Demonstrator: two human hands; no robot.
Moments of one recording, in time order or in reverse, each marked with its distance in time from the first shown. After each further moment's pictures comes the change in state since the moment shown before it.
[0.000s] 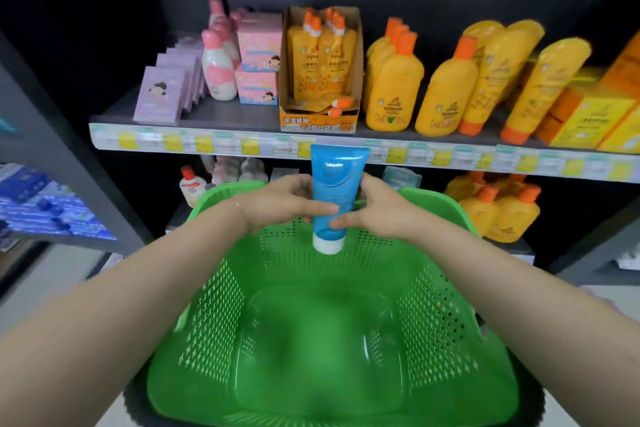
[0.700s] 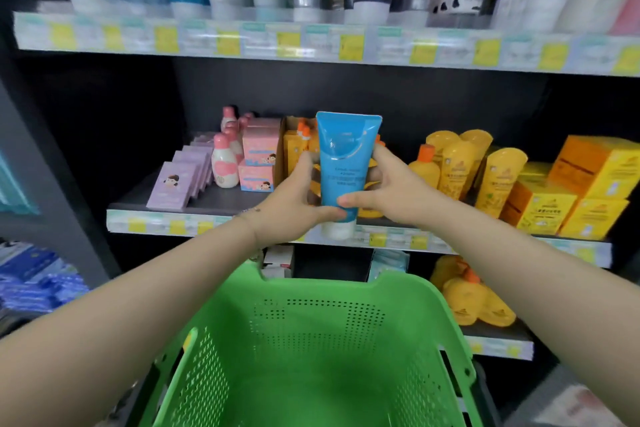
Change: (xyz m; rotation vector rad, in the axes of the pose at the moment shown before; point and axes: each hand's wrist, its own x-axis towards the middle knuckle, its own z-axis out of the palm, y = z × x) left_hand 0.001 0.111 -0.021 0.090 0.349 0.492; right_hand 0.003 -0.101 -0.102 -0.002 0.192 -0.284
